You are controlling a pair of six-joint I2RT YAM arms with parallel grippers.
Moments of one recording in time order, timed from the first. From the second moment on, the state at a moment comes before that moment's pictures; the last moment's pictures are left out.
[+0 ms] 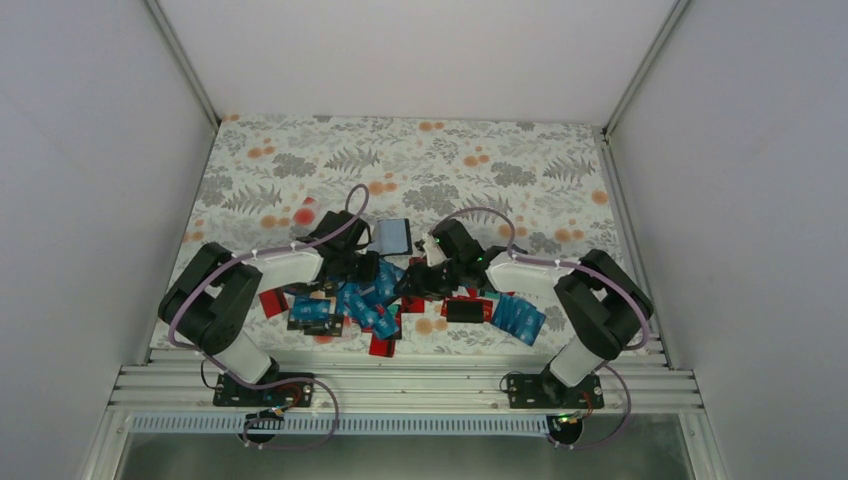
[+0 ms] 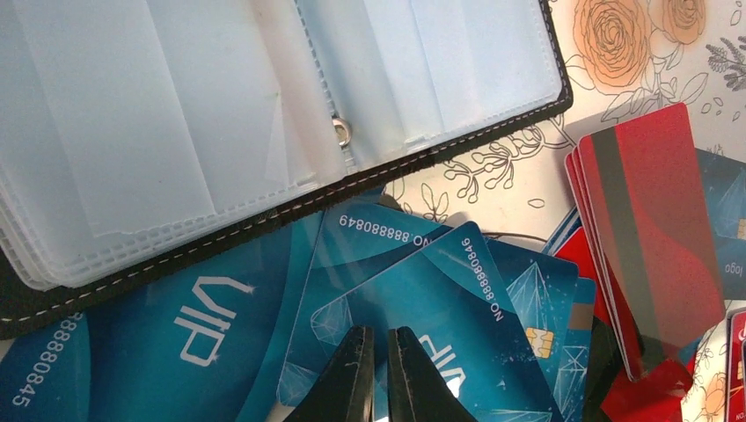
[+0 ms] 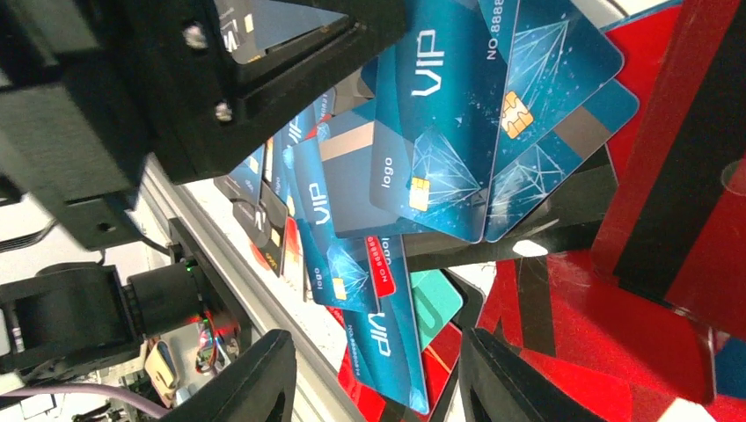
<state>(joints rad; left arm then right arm) -0.56 1.60 0.74 -0.20 0.22 -0.46 0.75 1.61 0.78 -0.09 -0.63 0.78</state>
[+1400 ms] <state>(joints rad) -0.63 1.52 0.58 -0.01 0.36 -0.52 0.76 1.83 0.87 -0.02 -0.65 0.80</state>
